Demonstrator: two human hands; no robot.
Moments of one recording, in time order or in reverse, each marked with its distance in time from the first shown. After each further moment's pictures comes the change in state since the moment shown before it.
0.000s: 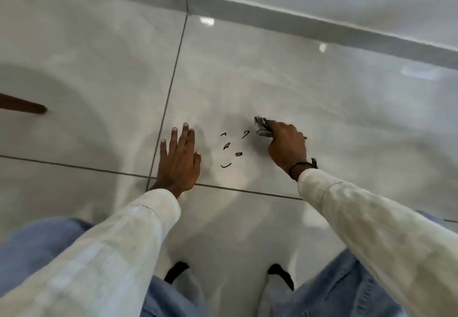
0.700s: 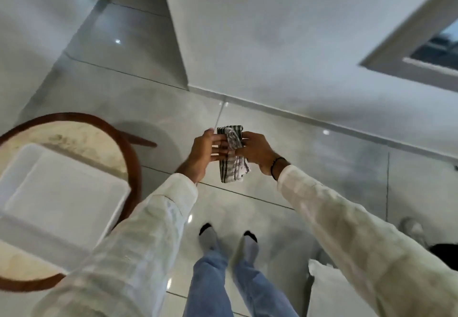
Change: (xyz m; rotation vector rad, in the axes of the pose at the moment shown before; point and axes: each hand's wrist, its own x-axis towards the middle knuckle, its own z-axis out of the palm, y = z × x) left_hand -0.267 0.115 -0.563 -1.585 -0.078 -0.463; right_hand -0.228 -0.252 -0.516 0.965 -0.466 0.093
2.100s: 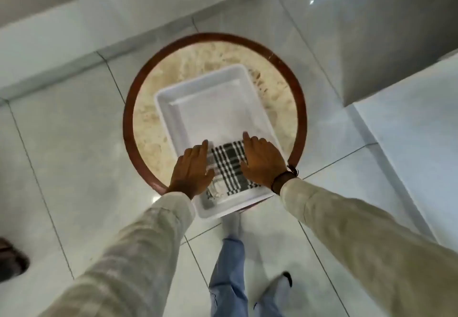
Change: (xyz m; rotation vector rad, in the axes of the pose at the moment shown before) left_hand -0.070 -0.204 -0.464 0.880 0.592 -0.038; right_hand 0.077 0.010 0.494 -1.658 -0.532 -0.840
